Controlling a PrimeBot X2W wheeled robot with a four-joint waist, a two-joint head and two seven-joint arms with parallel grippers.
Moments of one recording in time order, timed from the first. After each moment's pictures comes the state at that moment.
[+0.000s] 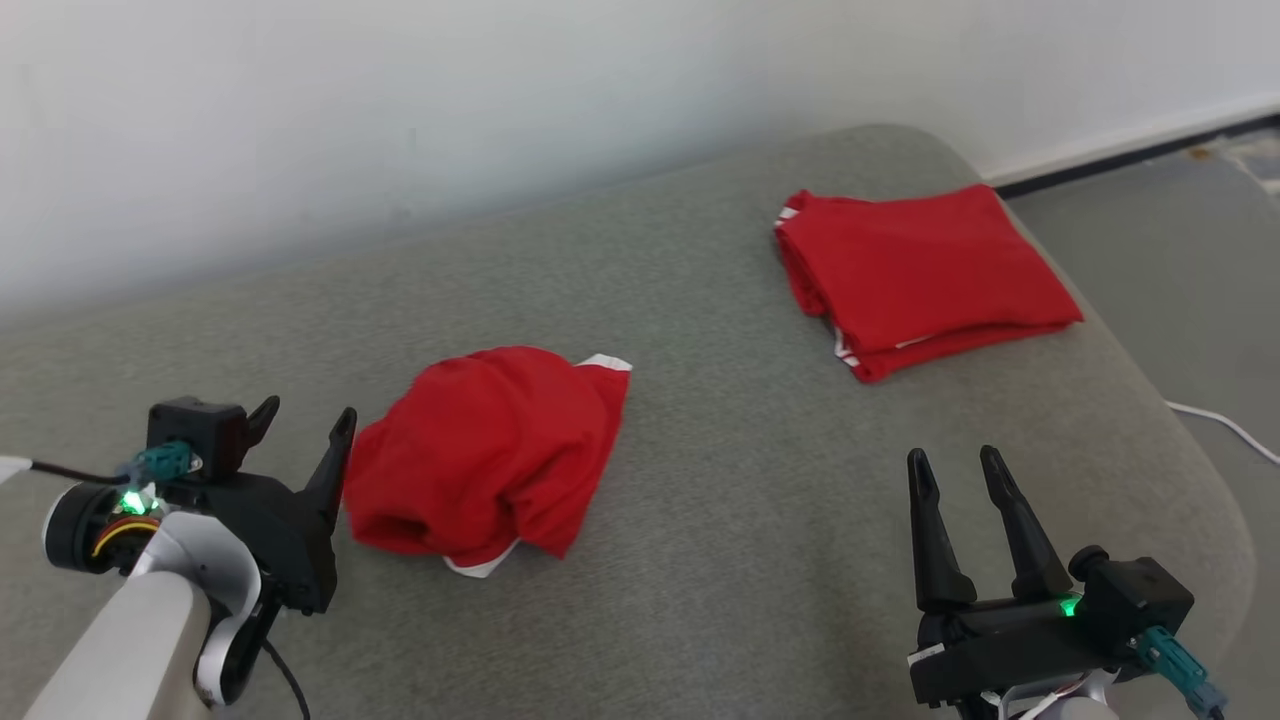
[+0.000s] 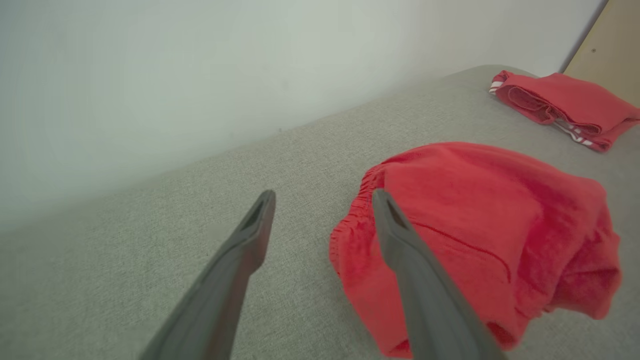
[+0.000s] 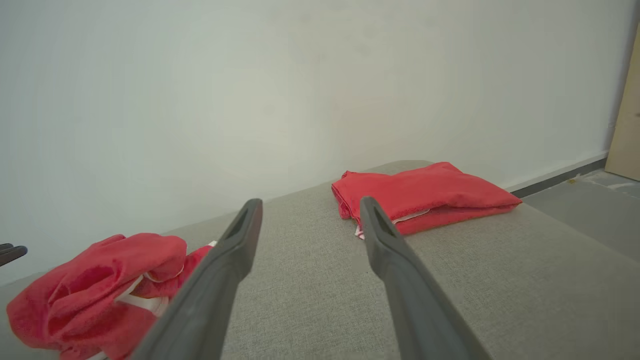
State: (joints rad) left arm -0.50 0.45 -0.41 0.42 -0.55 -0.06 0.09; right arm -0.11 -0.05 0.09 0.18 0.30 0.13 -0.26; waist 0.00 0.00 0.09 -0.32
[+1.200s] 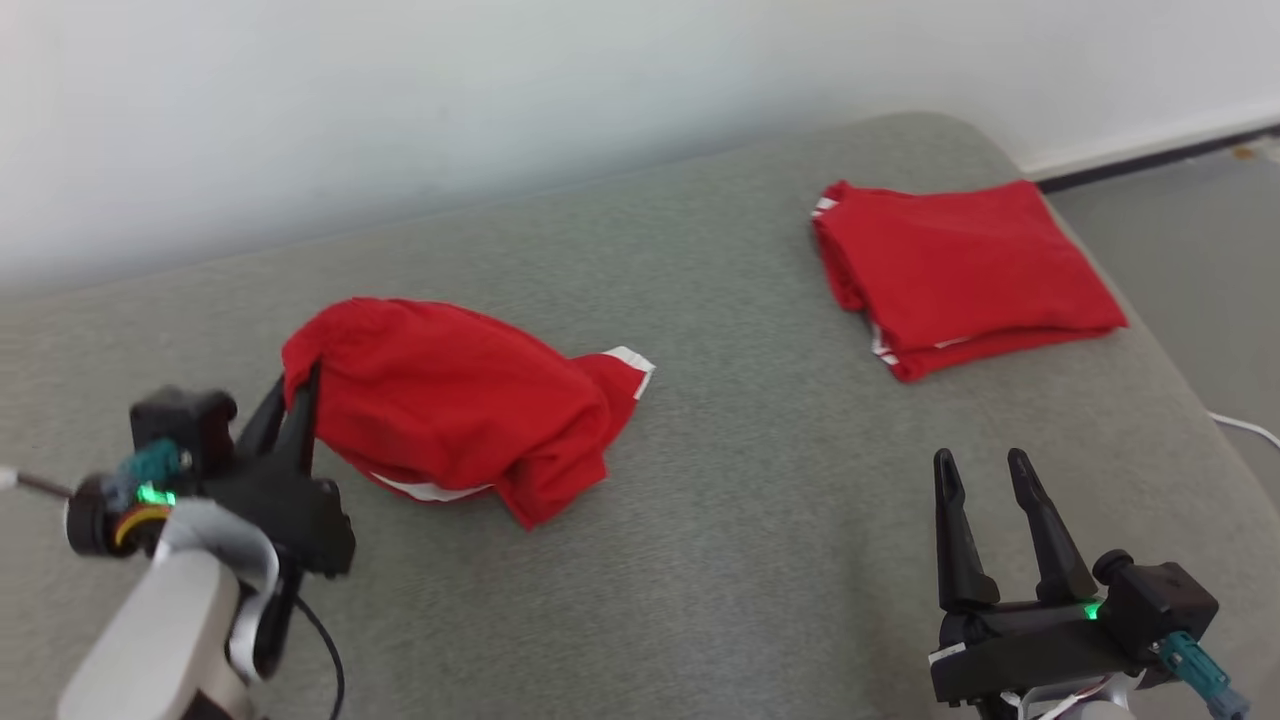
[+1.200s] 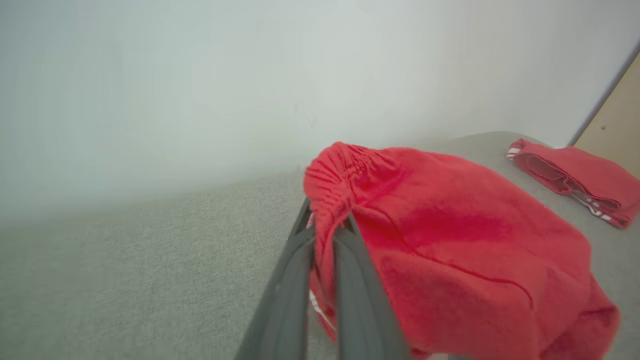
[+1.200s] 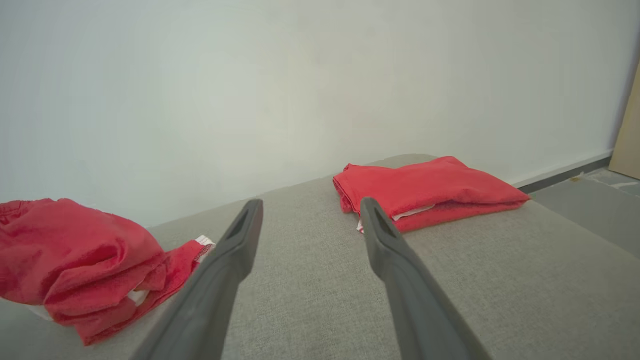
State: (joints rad) left arm -0.62 0.38 -0.44 0.63 -0.62 -0.05 -0.15; right arm -0.10 -0.05 0.06 0.17 0.28 0.13 -0.26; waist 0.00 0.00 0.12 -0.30
